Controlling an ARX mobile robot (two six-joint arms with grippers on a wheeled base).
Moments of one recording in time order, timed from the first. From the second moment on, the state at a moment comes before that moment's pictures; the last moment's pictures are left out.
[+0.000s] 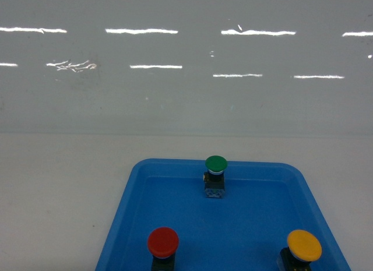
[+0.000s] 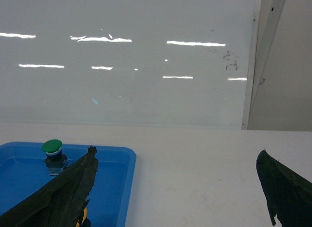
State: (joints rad) left arm 0.00 0.01 0.01 0.00 0.00 0.00; right arm 0.00 0.00 0.01 0.00 0.00 0.00
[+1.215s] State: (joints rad) left arm -0.10 0.61 0.02 0.58 -0.06 0.04; right arm 0.13 0.59 0.02 0.56 0.03 -0.06
